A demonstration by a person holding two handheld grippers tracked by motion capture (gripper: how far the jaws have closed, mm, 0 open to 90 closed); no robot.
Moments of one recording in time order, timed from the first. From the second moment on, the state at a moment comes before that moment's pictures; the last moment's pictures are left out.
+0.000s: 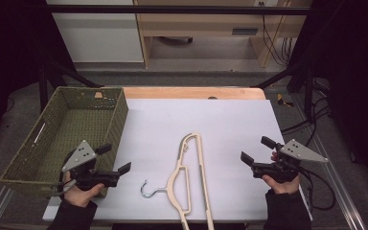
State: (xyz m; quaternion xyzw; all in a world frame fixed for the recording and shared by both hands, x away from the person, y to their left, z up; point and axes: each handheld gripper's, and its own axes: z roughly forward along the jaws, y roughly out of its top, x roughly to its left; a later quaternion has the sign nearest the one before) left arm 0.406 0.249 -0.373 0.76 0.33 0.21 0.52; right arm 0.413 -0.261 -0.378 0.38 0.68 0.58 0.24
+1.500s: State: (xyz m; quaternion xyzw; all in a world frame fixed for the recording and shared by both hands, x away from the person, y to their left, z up) left arm 0.429 0.162 -0.459 0.90 0.23 0.05 0.36; right arm 0.419 -0.237 -0.389 0.36 0.71 0.57 0.21
